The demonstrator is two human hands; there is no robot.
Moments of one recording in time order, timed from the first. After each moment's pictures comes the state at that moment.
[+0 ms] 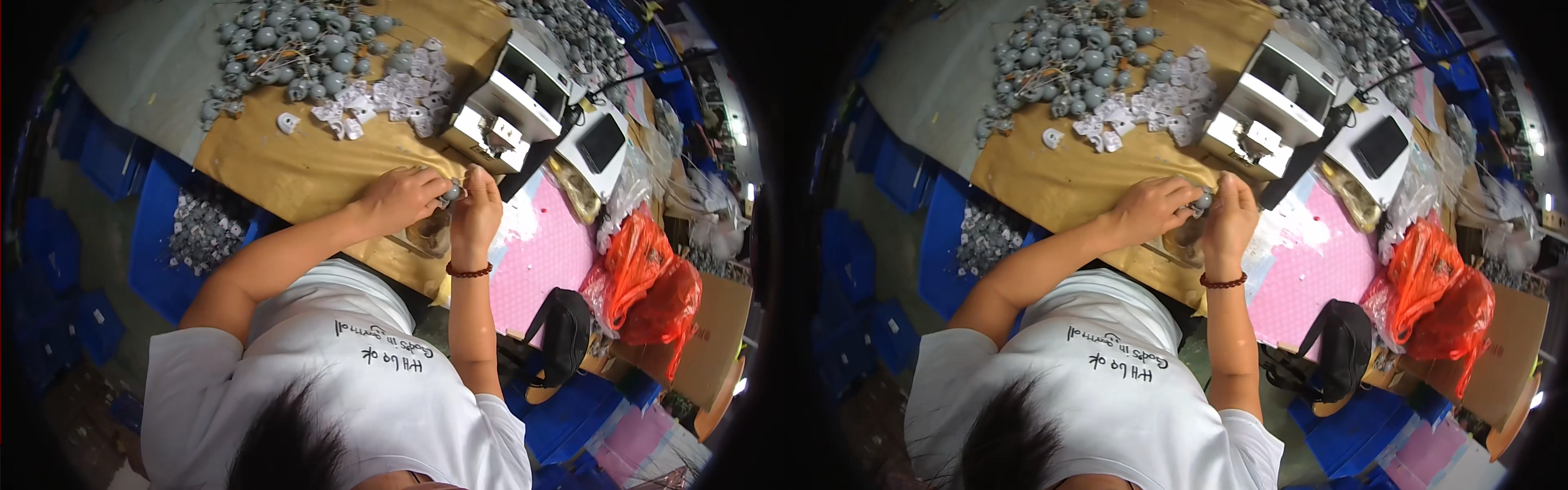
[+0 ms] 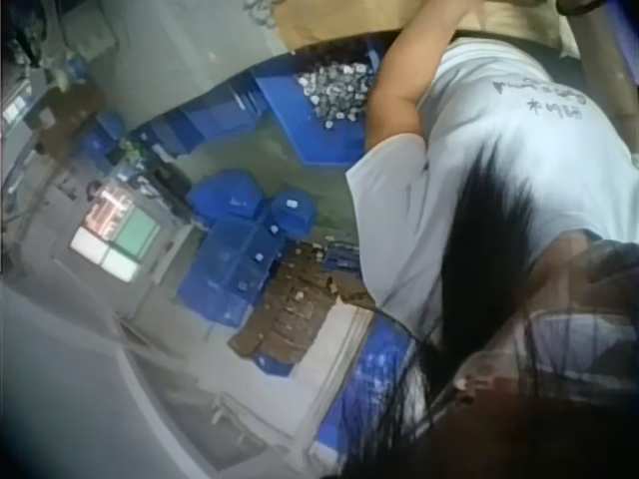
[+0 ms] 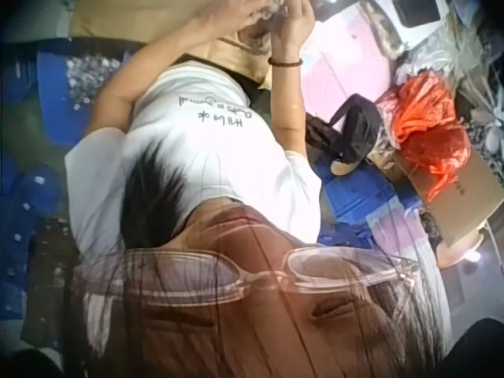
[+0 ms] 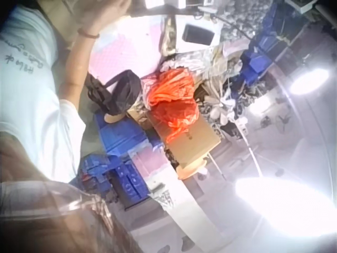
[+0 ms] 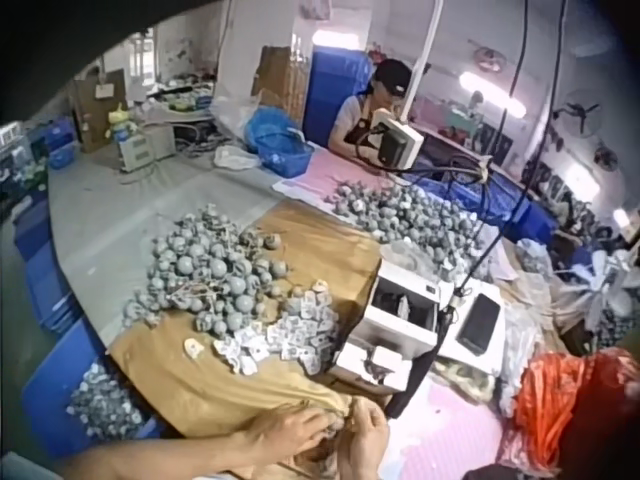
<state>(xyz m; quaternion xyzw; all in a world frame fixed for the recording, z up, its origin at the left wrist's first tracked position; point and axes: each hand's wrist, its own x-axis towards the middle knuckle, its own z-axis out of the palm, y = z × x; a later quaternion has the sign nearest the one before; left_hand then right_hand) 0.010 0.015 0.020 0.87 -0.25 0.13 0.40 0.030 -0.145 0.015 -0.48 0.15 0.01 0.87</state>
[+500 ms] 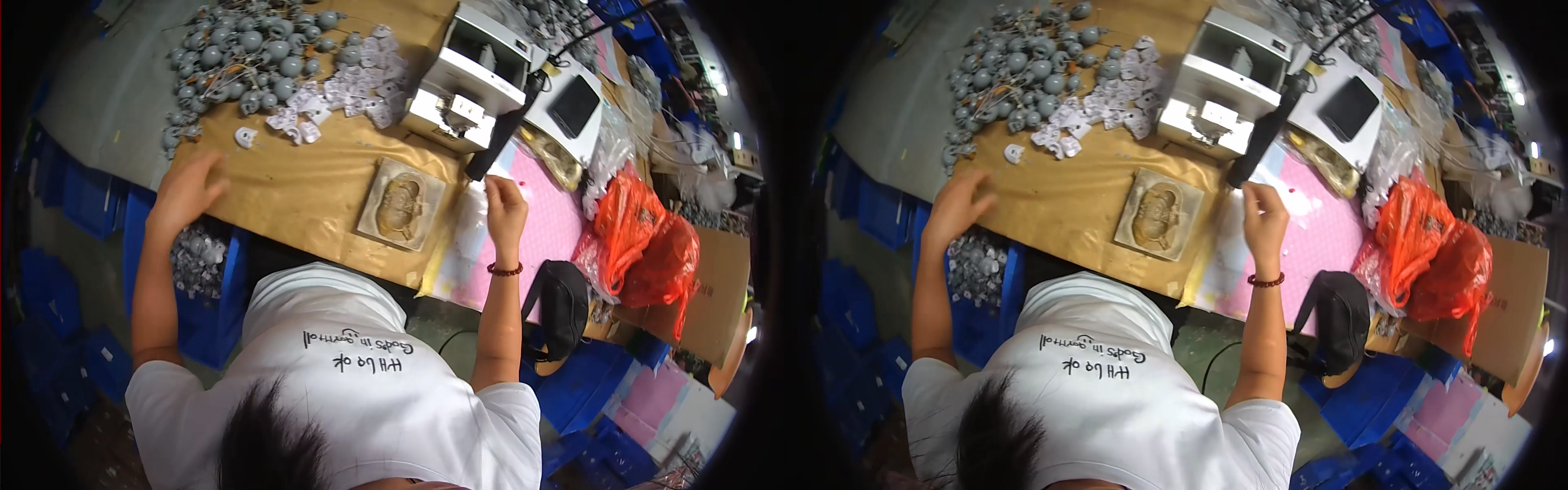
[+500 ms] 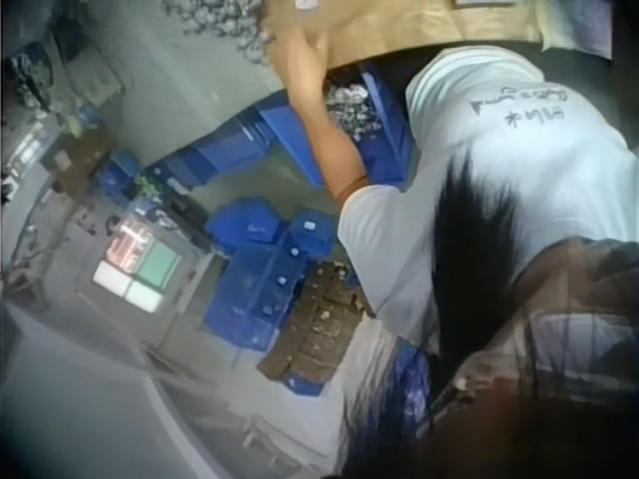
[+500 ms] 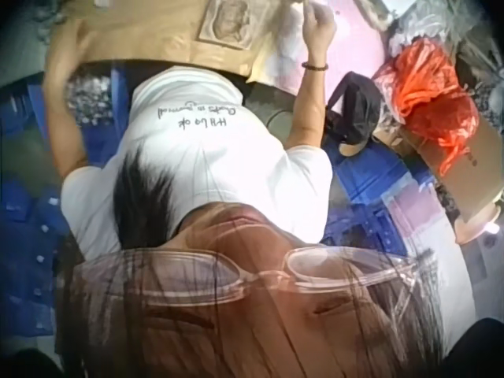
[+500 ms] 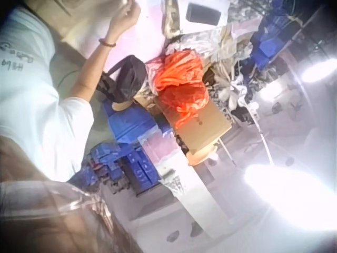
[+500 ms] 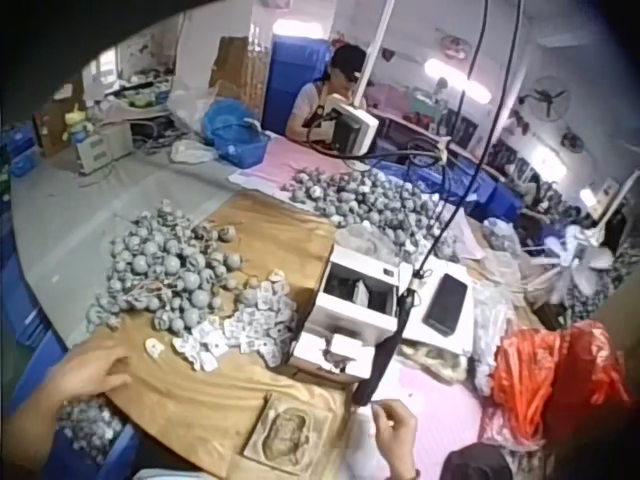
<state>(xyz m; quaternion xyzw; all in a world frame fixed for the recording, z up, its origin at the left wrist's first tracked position) -0.026 0.227 0.092 0.98 -0.01 -0.12 0.15 0.034 -0.270 0.010 -0.88 -0.02 -0.09 0.47</state>
